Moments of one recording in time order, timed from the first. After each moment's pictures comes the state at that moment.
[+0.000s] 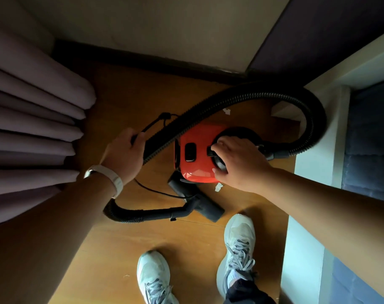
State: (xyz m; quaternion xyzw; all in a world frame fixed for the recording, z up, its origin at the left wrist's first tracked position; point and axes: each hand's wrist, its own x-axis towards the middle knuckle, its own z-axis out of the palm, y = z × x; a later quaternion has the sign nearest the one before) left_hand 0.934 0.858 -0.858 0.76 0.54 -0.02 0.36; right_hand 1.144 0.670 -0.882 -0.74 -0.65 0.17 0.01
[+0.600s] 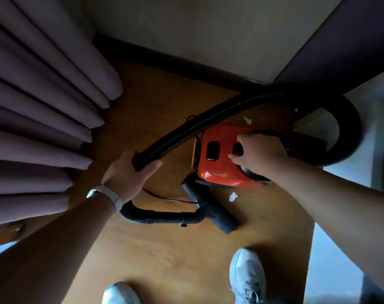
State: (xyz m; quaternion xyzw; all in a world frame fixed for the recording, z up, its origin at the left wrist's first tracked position) left_hand 0.834 0.828 -0.911 0.74 0.57 -0.03 0.36; right_hand 1.135 0.703 -0.912 -0.80 -0.57 0.17 -0.08
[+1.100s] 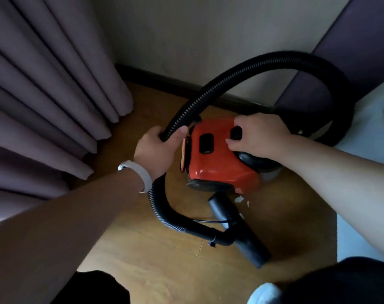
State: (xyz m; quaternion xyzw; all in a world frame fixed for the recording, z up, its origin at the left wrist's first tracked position) left_hand 0.902 0.818 -0.902 0.67 0.56 0.17 0.46; right_hand 1.136 0.734 -0.883 -0.77 -0.63 0.07 0.00
